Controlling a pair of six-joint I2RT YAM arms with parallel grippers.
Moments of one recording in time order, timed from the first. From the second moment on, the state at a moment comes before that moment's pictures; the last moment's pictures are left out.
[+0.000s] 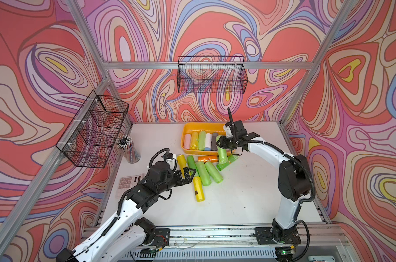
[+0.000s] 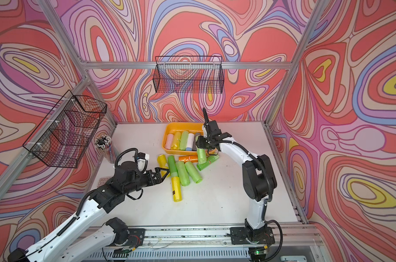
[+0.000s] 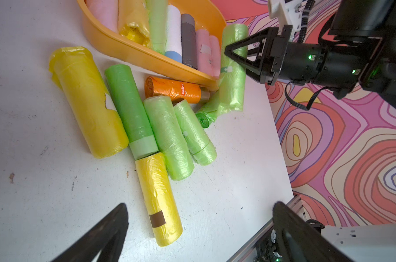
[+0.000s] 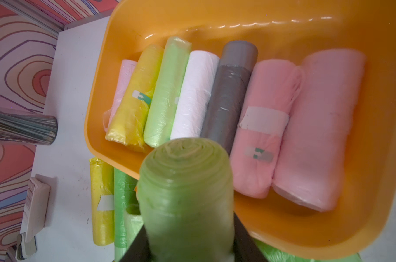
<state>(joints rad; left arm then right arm) -0.56 0.81 0.67 -0.41 0.18 -0.77 0.40 1.92 1.55 -0.47 -0.23 0.41</state>
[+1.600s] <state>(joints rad) -0.56 0.81 0.67 -0.41 0.18 -0.78 0.32 2.19 1.90 -0.63 0.06 0.33</state>
